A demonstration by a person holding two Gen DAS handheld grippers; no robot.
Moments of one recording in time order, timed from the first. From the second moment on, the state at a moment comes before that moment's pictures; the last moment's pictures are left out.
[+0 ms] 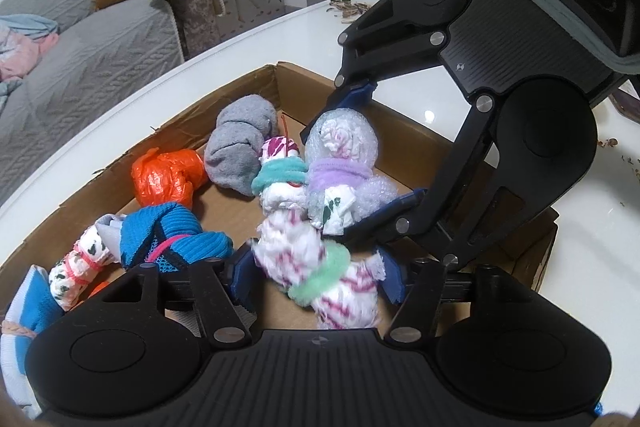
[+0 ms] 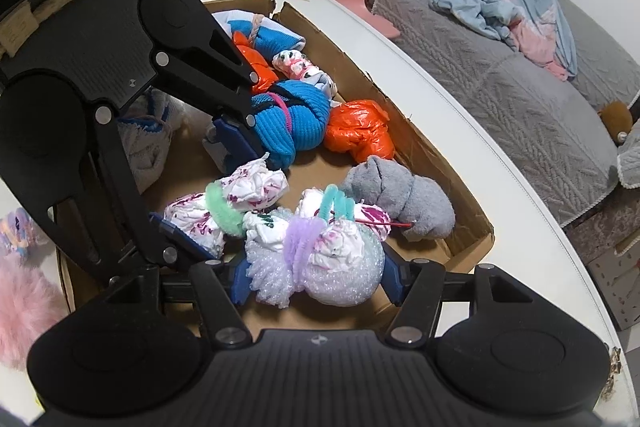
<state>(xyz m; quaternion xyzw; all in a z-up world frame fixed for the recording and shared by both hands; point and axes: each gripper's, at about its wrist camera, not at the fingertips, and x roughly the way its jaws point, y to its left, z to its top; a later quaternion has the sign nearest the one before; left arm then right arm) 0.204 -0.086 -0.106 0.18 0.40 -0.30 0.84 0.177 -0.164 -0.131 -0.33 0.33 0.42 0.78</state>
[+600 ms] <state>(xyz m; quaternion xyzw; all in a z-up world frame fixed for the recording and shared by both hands) 0.175 -0.075 -0.071 0.13 0.40 -0.24 0.87 0.167 -0.166 -0.102 -0.33 0.32 0.41 0.79</state>
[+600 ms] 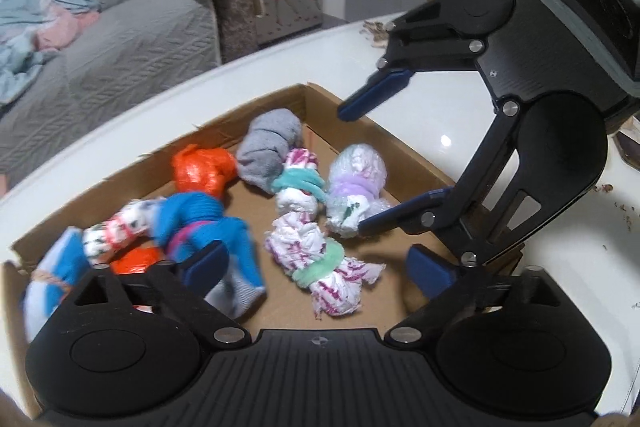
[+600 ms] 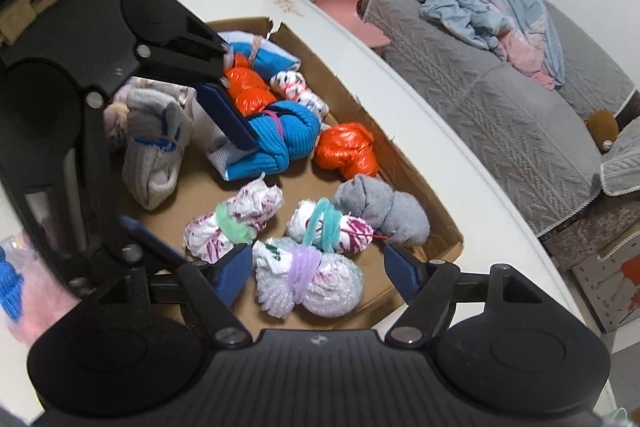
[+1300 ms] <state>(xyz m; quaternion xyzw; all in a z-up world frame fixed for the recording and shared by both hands) 0.128 -0.021 -0.040 0.07 0.39 -0.12 0.91 0.144 -0.148 -0.089 -0.22 0.35 0.29 0.86</state>
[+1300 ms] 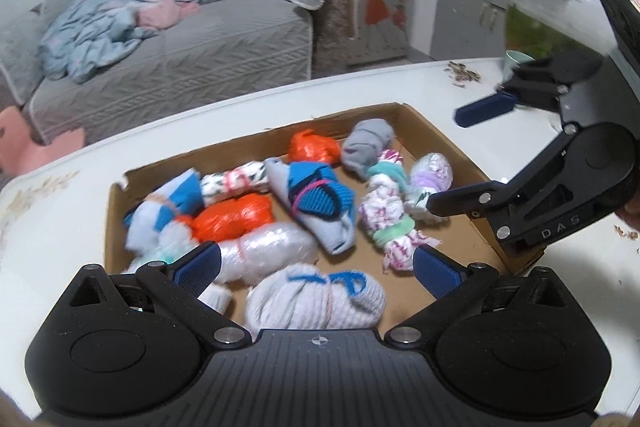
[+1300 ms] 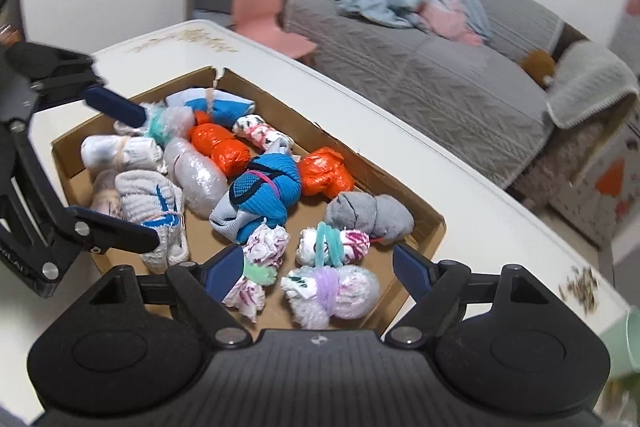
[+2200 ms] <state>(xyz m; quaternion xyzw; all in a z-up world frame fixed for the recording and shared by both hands) -0.004 0.043 -0.053 -0.04 0.34 -0.01 0.94 0.024 -0.158 -0.098 -0.12 0.33 0.25 0.90</state>
